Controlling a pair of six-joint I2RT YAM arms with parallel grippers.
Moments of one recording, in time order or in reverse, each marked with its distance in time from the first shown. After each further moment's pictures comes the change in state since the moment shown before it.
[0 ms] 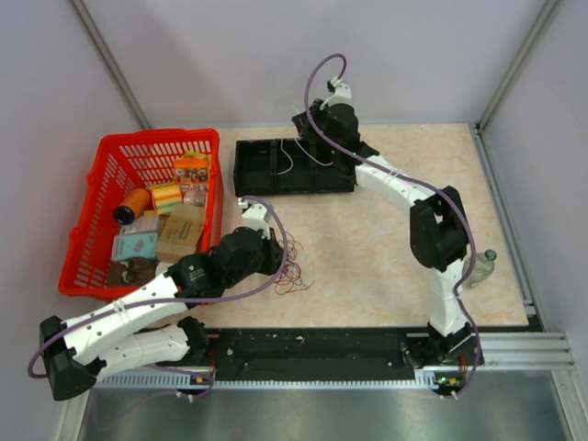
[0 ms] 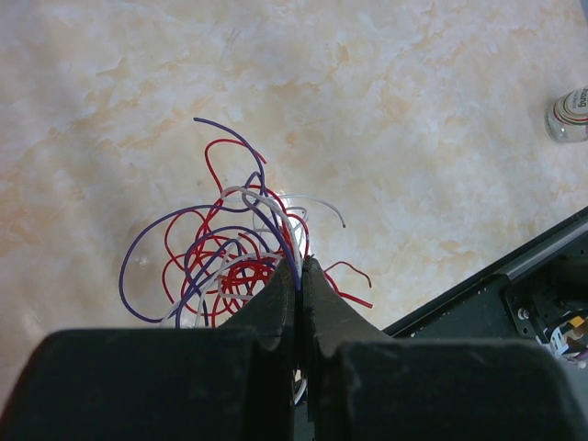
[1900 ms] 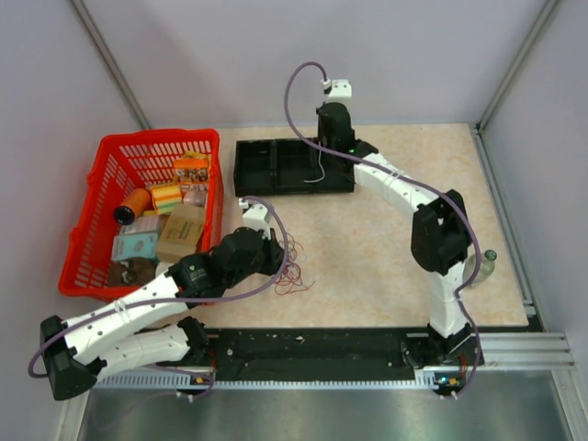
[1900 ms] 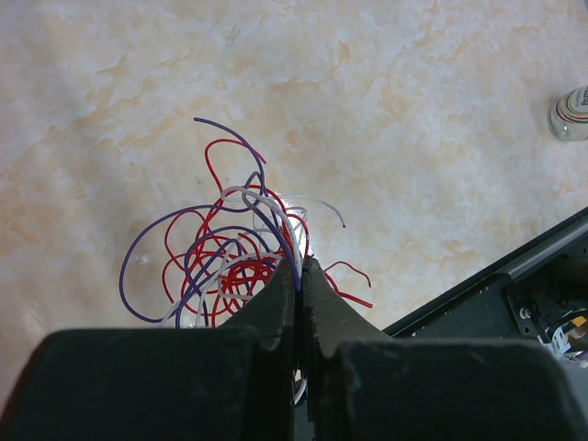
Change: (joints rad) left arm 0.000 0.006 0.000 -0.001 0.000 0.000; right arm 0.028 -0.050 0.031 -0.266 0.476 -0.391
